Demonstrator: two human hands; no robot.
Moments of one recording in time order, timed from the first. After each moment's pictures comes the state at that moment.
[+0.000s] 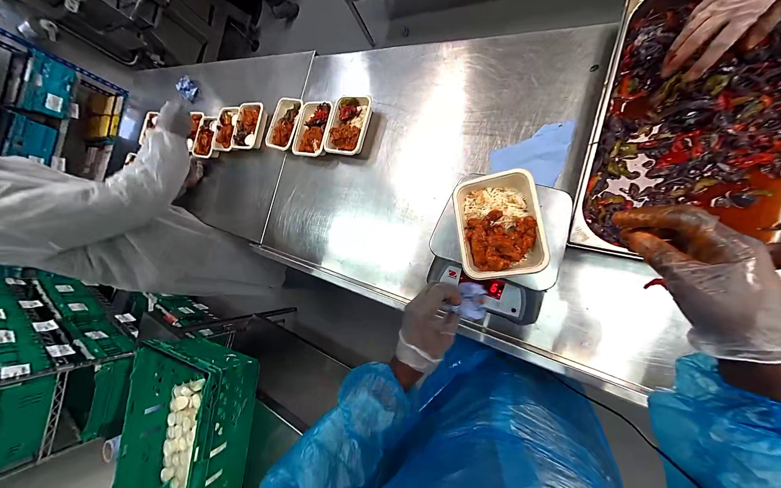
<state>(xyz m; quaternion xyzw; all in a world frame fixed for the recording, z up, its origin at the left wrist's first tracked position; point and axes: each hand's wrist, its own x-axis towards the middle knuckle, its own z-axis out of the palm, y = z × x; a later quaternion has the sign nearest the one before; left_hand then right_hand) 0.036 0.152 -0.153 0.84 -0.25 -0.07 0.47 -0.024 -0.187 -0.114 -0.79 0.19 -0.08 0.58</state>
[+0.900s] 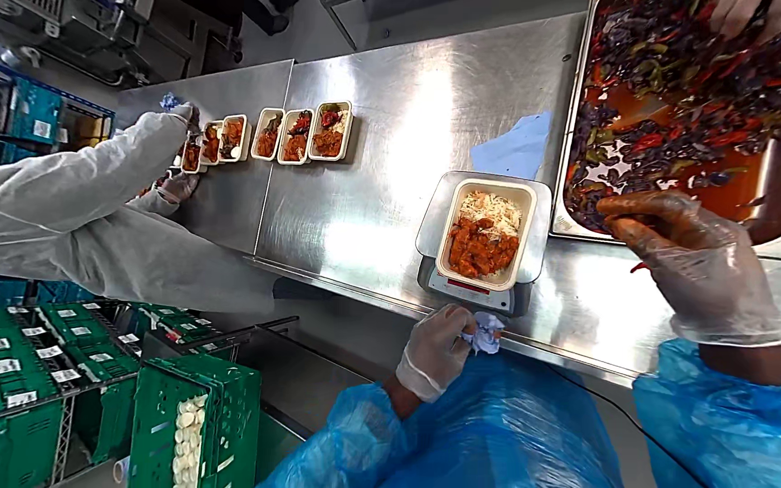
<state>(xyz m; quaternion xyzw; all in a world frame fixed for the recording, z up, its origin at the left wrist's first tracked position) 0.010 0.137 -0.131 0.85 -0.31 -0.21 0.37 -0.029 -0.195 -0.121 -0.78 0.17 -0.13 0.59</state>
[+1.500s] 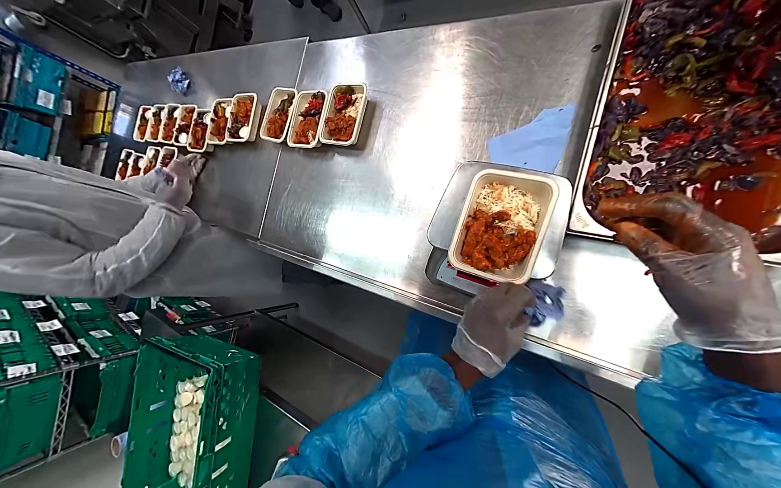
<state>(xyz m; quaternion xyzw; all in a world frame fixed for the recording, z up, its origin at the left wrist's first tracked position) 0.000 0.071 -0.156 0.86 -0.34 -0.14 0.36 -0.027 -0.174 -0.116 -0.79 0.16 -0.10 0.59</state>
